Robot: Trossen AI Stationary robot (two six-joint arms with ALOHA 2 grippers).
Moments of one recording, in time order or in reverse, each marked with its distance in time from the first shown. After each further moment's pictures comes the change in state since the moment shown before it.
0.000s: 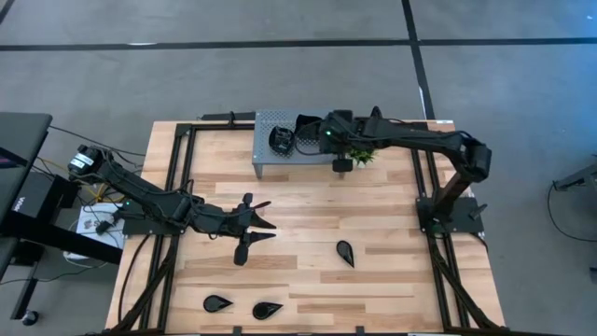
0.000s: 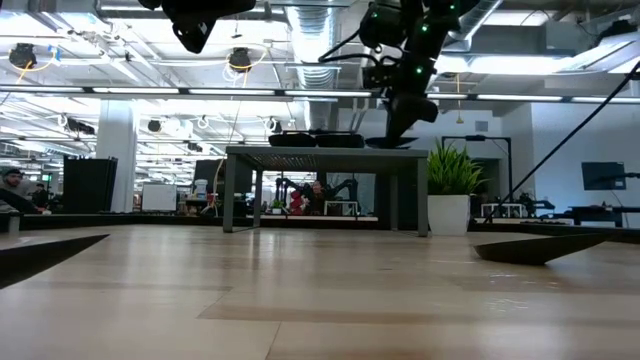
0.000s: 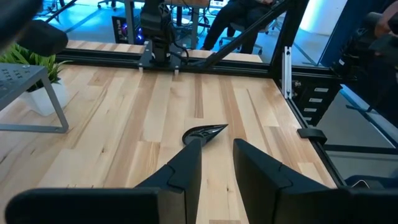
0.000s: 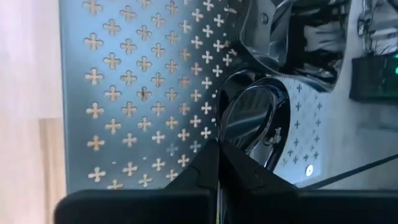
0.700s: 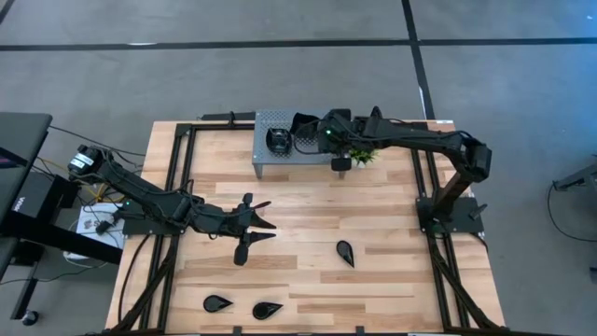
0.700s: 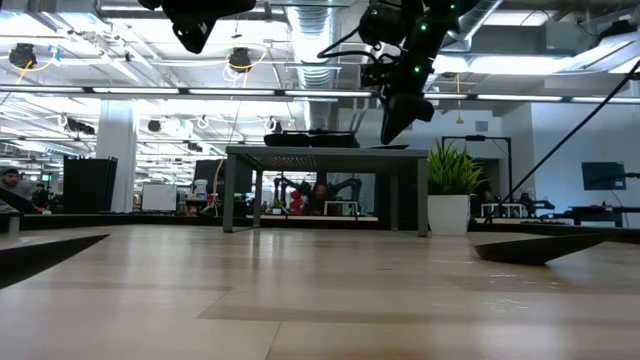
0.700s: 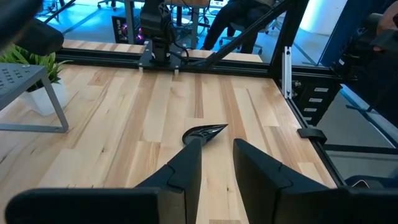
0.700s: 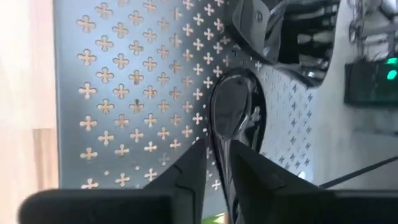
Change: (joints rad) left arm 0.000 0.000 0.000 0.000 0.000 0.000; right arm 0.002 -0.002 0.001 0.035 0.000 -0.025
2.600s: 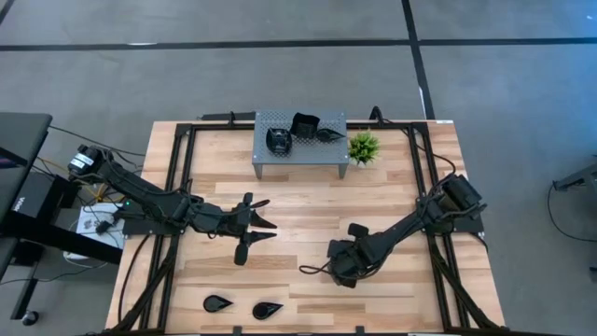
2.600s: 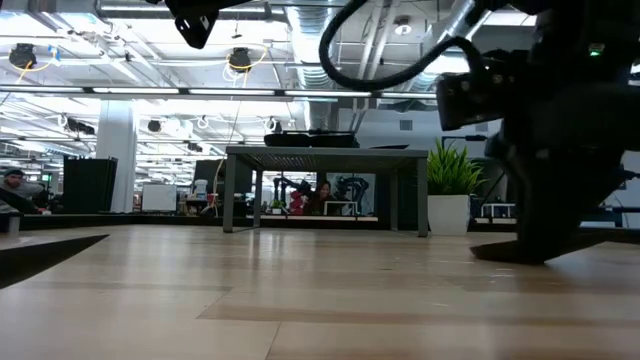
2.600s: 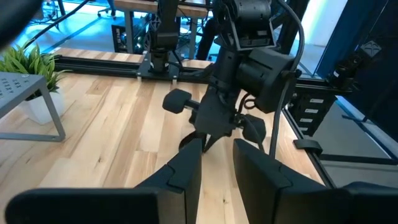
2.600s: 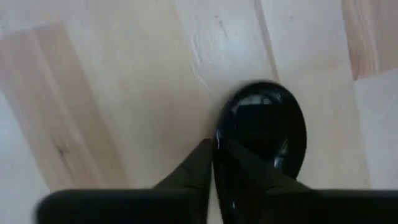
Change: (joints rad) left arm 0.000 0.000 -0.002 0.045 0.000 0.000; right arm 0.886 0.228 -0.239 0.025 -0.127 1.358
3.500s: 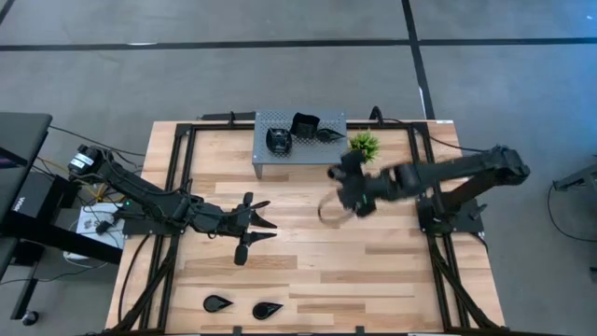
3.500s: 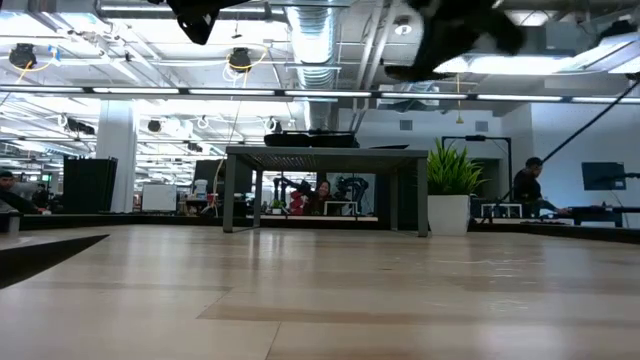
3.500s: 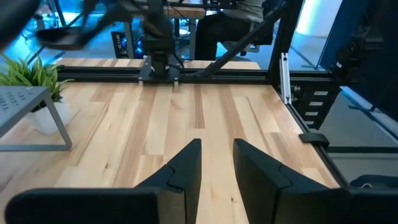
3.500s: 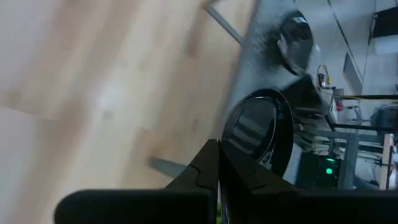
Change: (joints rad) left arm 0.000 0.000 0.001 0.000 0.000 0.068; right arm -0.350 -0.527 0.079 -0.124 0.350 -1.311
